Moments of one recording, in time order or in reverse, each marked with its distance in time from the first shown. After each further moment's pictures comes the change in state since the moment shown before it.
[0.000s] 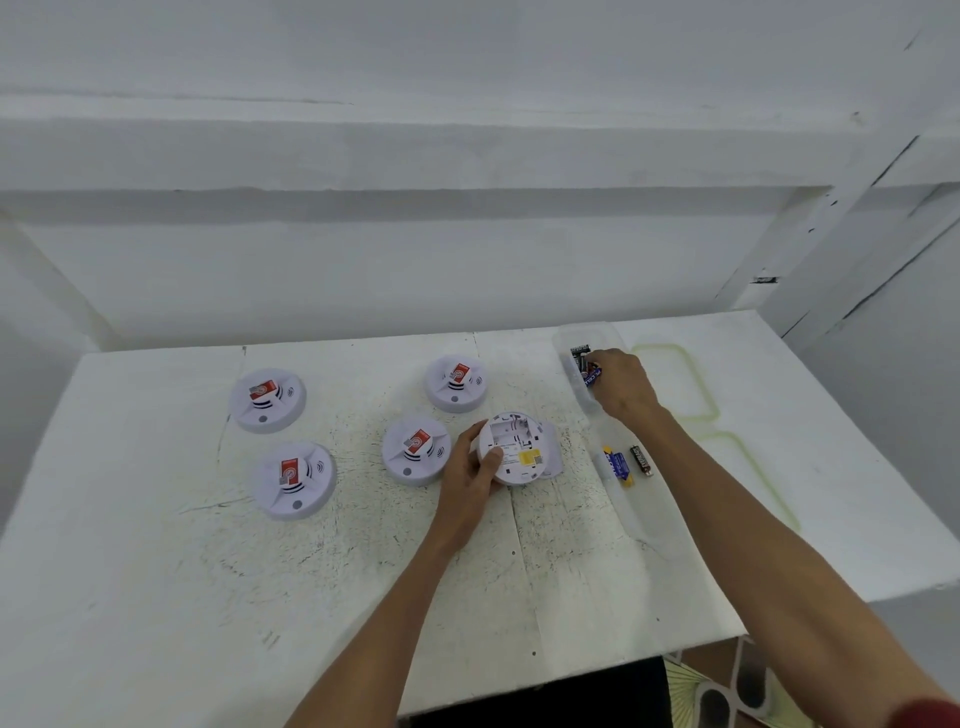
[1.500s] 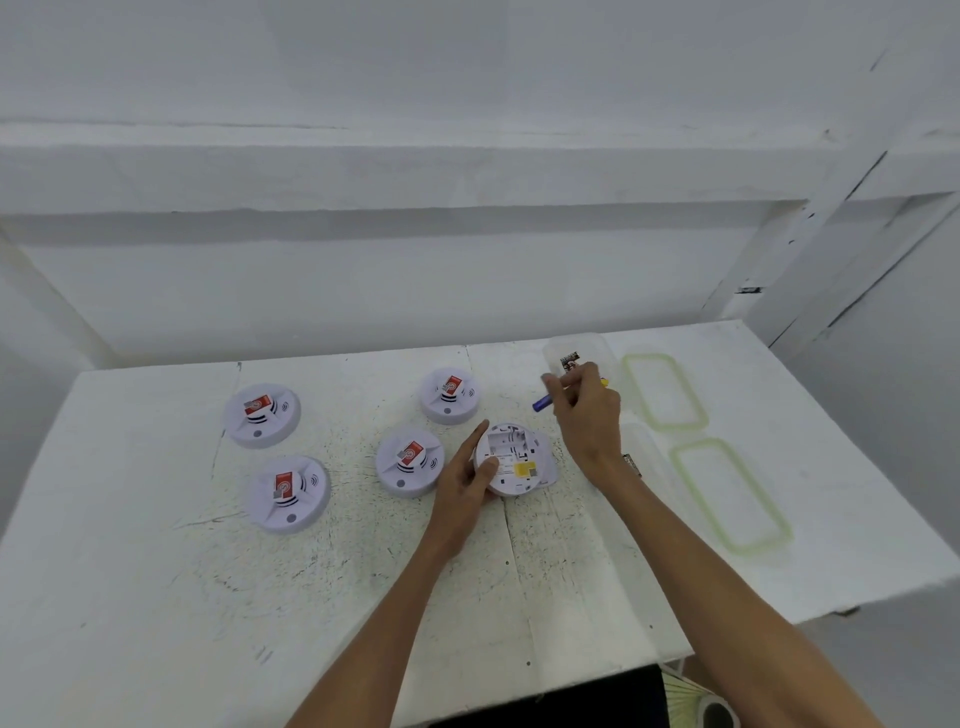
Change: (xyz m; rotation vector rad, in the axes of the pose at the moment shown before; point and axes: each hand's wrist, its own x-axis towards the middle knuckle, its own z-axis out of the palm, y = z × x) left_hand 0.001 0.005 0.000 0.021 -0.051 0.017; right_hand -0.066 -0.056 0.011 0.643 0.391 0.026
